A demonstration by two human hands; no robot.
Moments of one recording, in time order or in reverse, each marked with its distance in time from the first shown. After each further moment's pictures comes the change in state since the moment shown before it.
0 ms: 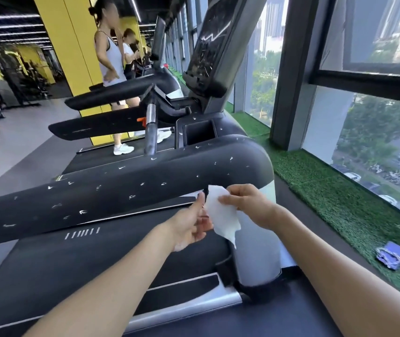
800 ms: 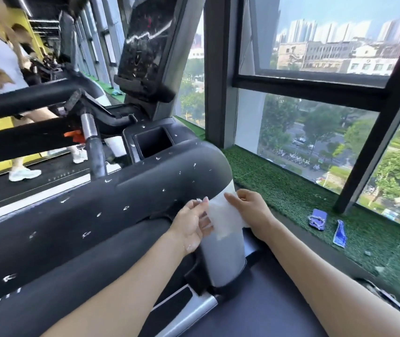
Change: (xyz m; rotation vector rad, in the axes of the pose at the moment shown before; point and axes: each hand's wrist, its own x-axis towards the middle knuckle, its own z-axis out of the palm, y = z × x) left_hand 0.062 0.015 0.016 -0.312 -0.267 0.112; right_hand 0.004 0.027 0.004 0.085 0.707 0.117
